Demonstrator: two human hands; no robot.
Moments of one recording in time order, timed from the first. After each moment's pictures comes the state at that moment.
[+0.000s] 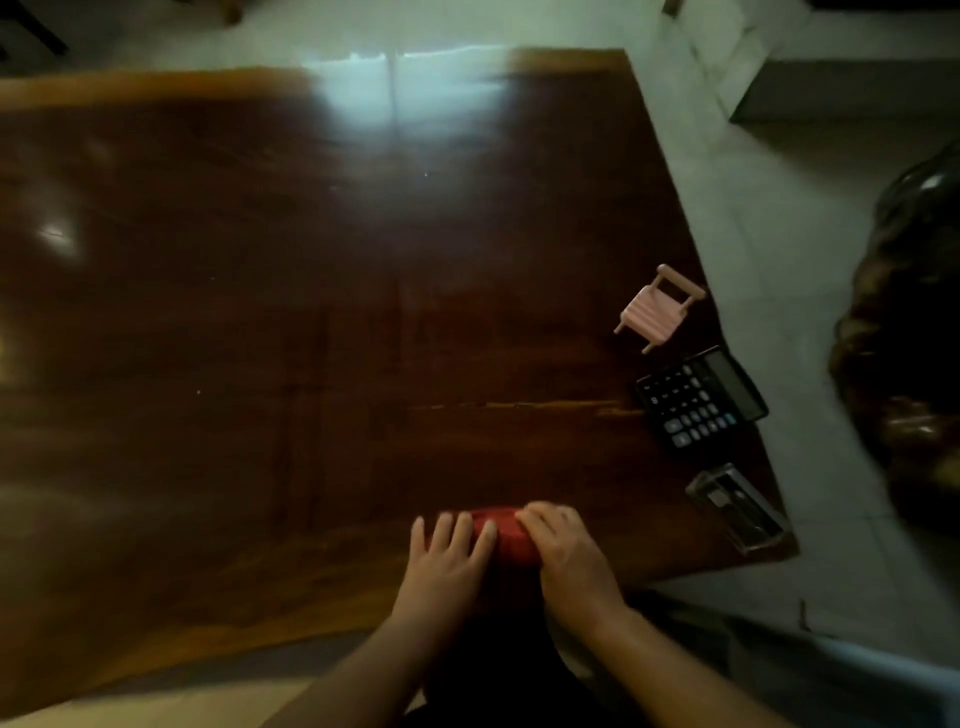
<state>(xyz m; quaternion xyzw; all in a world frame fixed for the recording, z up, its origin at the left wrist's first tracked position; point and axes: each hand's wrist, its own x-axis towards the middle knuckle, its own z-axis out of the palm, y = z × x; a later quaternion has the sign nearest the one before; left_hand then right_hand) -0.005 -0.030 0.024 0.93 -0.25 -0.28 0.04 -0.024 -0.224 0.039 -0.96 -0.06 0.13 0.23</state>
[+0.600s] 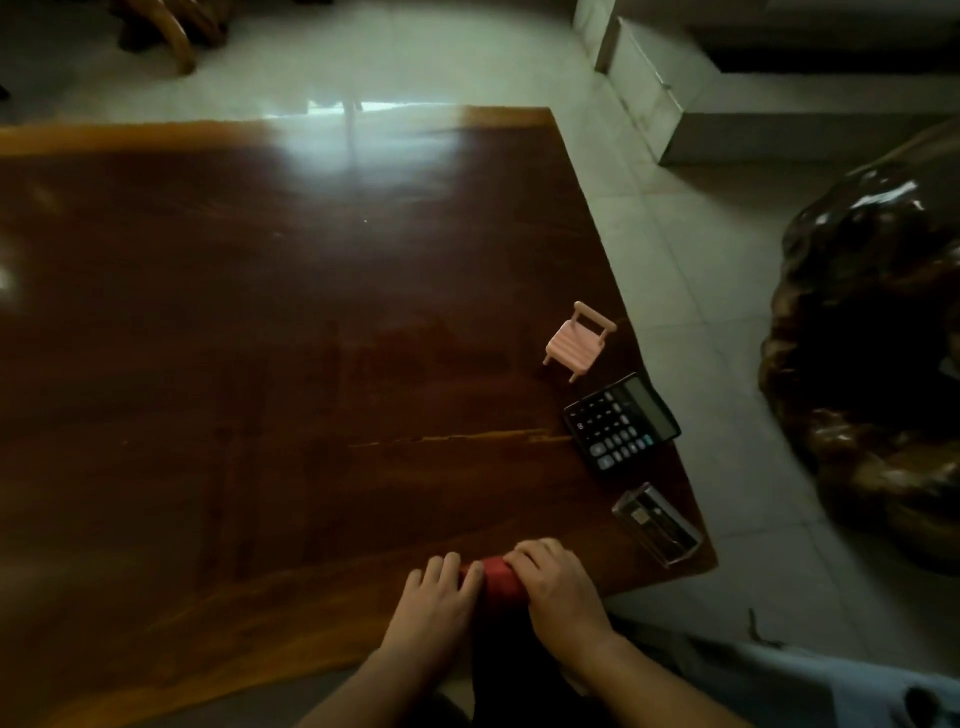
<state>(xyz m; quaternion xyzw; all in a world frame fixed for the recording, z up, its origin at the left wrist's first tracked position) -0.009 -0.095 0.043 0.91 -0.30 -0.29 0.05 -0.040 -0.288 0.060 -0.97 -0.06 0.17 0.17</state>
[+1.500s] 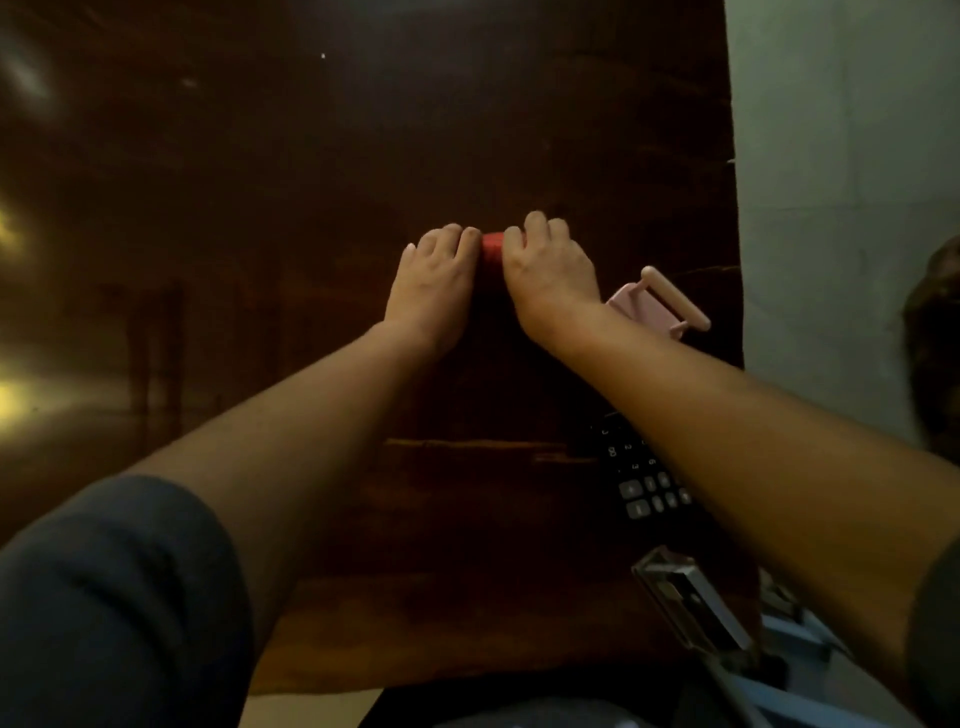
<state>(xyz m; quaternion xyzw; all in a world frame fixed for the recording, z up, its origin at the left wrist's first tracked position) 0.347 -0.195 0.043 0.97 -0.18 -0.09 0.09 0.343 -0.343 0.061 -0.99 -0.10 0.11 0.01</state>
